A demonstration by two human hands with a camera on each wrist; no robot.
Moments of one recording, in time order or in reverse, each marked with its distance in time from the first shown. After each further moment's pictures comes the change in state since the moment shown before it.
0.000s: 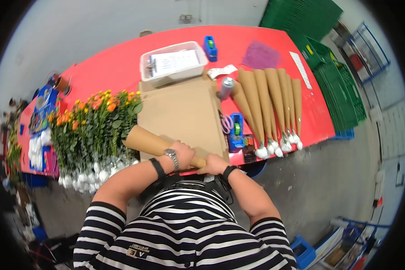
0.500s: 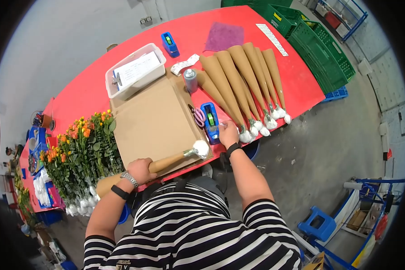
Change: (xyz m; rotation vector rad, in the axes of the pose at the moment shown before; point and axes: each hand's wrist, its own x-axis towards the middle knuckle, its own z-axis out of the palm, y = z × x) left_hand -0.051 -0.016 0.000 -0.259 -0.044 -0.320; right_hand -0.002 0.181 0.016 0.471 0.735 0.698
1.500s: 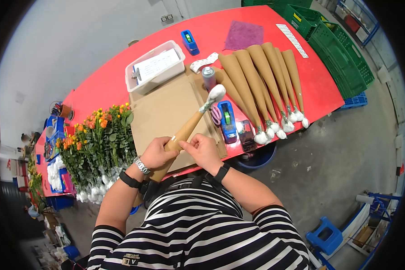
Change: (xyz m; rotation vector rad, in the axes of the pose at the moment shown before) left_hand 0.008 0.050 -0.053 -0.707 0.180 0.130; right_hand -0.130 -0.184 -0.039 0.437 -0.440 -0.303
